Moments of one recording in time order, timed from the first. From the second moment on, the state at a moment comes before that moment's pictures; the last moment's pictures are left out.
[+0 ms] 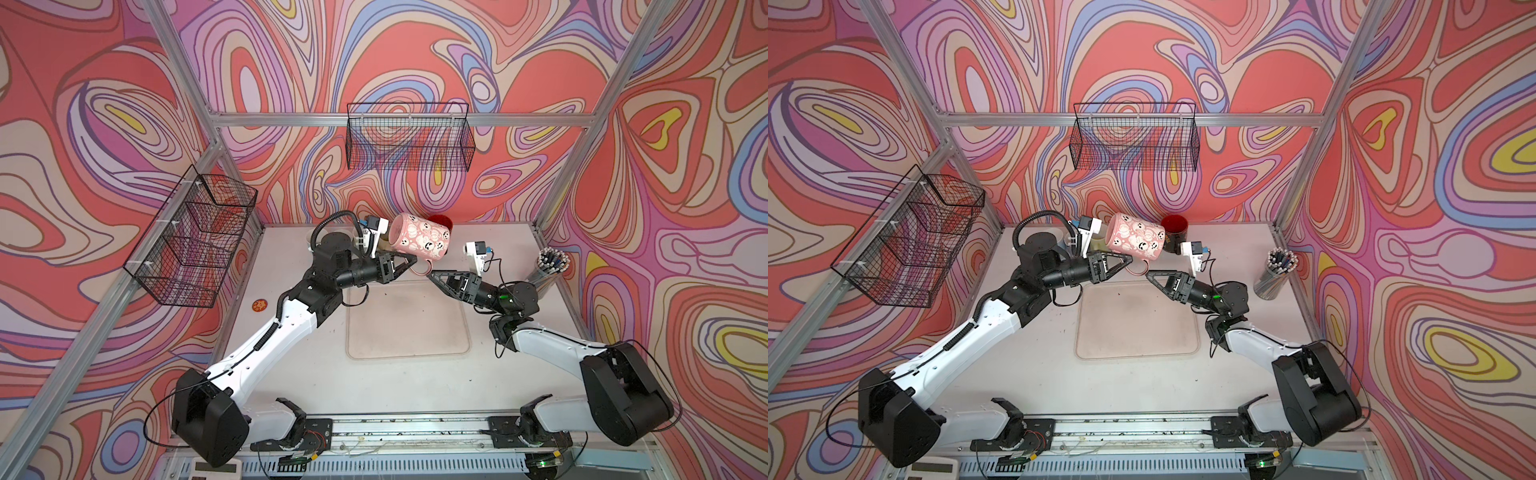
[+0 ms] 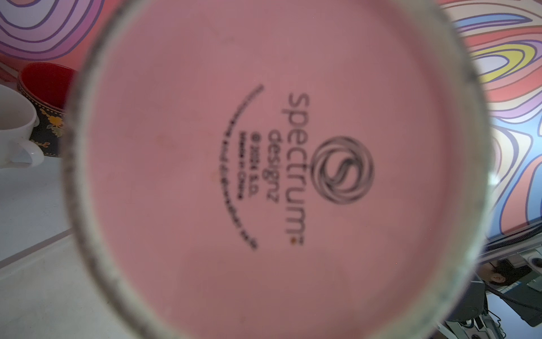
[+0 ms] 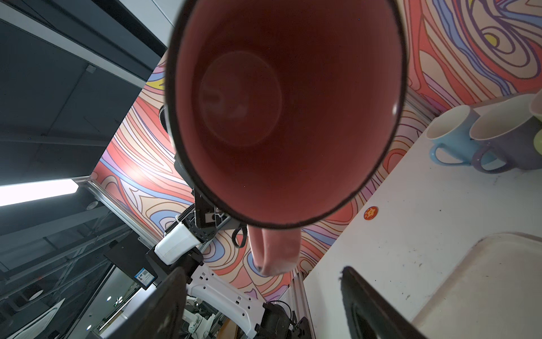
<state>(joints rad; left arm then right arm) -0.53 1.30 1.12 0.08 0.67 -0.73 0.38 1.39 0.60 1.29 -0.87 1.31</state>
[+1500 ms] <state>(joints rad) -0.51 1.41 1.07 0.33 0.72 -0.86 0.39 1.65 0.79 1.46 -0.89 1.47</state>
